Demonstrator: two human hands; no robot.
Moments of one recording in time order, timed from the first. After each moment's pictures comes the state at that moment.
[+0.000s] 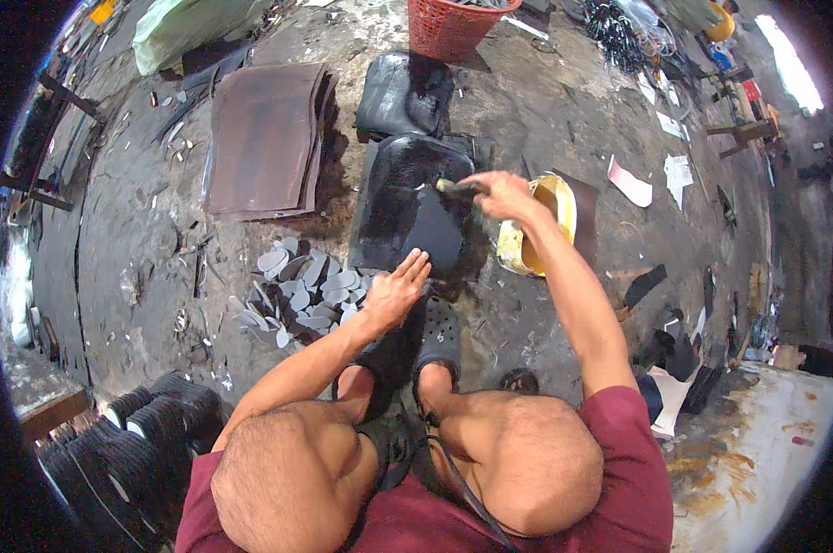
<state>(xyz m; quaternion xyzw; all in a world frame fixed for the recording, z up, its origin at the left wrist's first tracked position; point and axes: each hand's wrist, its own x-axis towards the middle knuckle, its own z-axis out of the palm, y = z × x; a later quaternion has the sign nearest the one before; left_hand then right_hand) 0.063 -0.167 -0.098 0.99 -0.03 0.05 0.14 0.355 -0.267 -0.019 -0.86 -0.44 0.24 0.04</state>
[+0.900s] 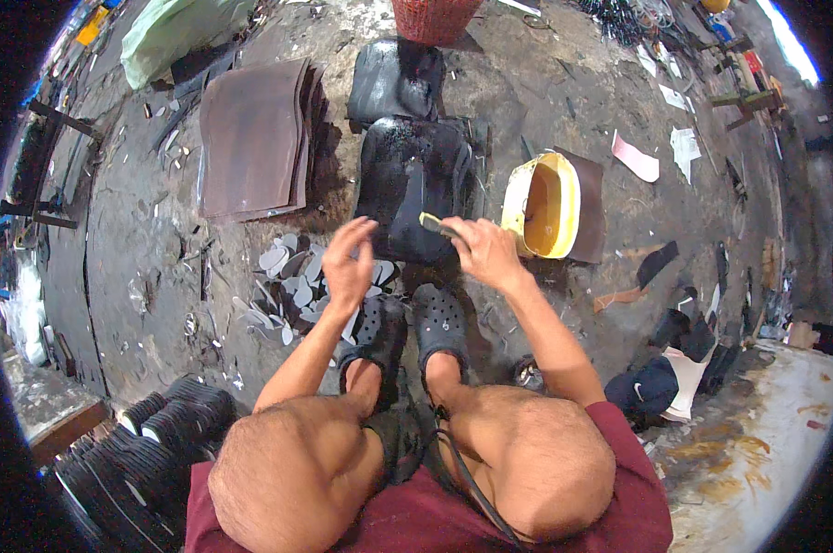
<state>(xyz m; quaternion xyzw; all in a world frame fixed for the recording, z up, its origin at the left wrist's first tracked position) 0.058 -0.112 -0.088 0.83 0.24 0.29 0.42 0.227 -0.314 -0.022 -0.86 -0.47 0.09 0.20</state>
